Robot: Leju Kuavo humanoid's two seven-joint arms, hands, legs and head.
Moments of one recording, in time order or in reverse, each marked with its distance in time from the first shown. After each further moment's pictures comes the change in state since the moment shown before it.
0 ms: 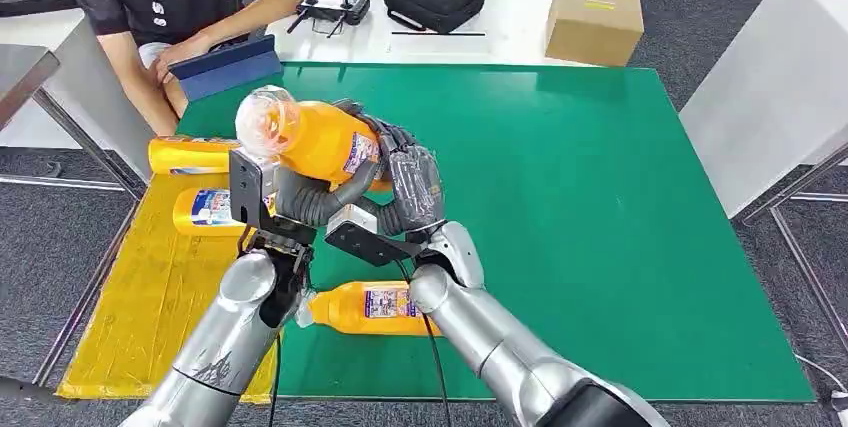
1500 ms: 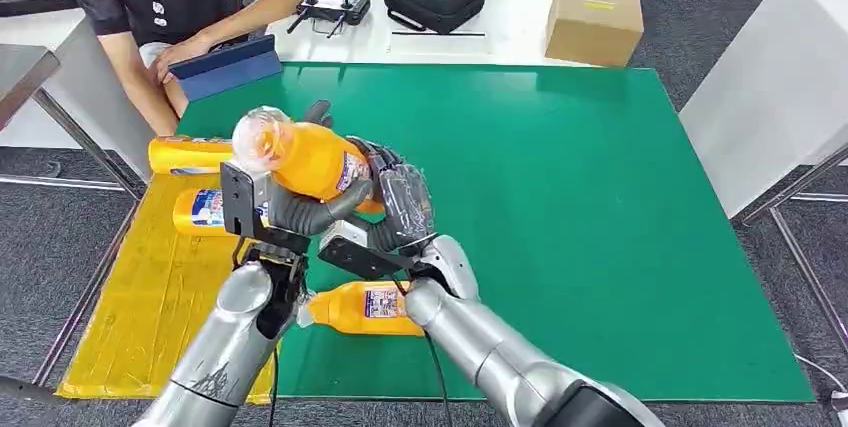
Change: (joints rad) left arm 0.044 0.000 0.032 -0.013 -0.003 0.041 -0.005; right arm -0.001 0.008 0.063 0.092 -0.039 -0.015 0.007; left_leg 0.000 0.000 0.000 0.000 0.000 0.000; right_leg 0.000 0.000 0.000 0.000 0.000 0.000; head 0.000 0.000
